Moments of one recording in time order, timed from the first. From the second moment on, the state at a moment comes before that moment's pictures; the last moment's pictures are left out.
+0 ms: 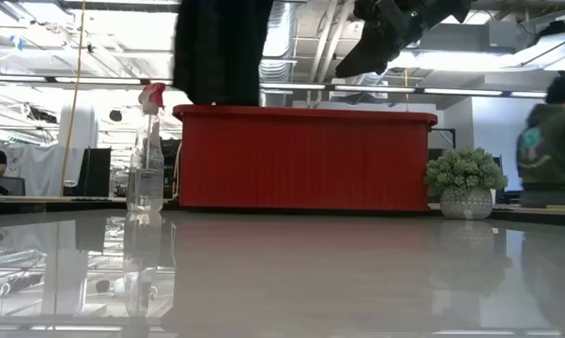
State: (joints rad) left arm 0.54 1.46 2.34 -0.44 0.68 0.20; right arm -0.34 1.27 1.09 -0.35 -0.13 -0.19
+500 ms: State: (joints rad) left arm 0.41 1.44 2.15 -1.11 0.70 0.46; right arm -0.29 1.27 1.09 -0.46 -0.13 -0.10
